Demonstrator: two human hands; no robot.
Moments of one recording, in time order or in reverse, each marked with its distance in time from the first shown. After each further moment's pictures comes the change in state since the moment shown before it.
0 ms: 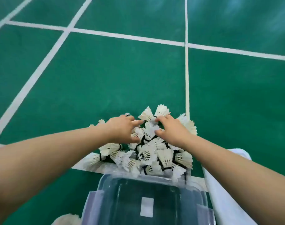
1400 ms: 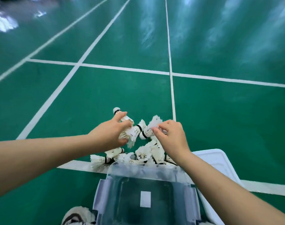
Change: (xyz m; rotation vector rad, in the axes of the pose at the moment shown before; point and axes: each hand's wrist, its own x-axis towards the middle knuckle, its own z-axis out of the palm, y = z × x) left_hand -0.133 0.040 -0.057 -0.159 0.256 -0.079; right_hand -0.136 -0.061 -0.027 0.330 0.517 -0.069
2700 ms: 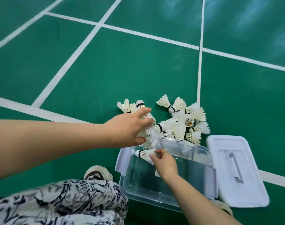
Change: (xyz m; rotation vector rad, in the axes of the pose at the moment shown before) left_hand -0.068 -0.013 0.028 0.115 -0.129 0.133; right_hand -0.090 0.053 0.158 0.008 -0.316 0.578
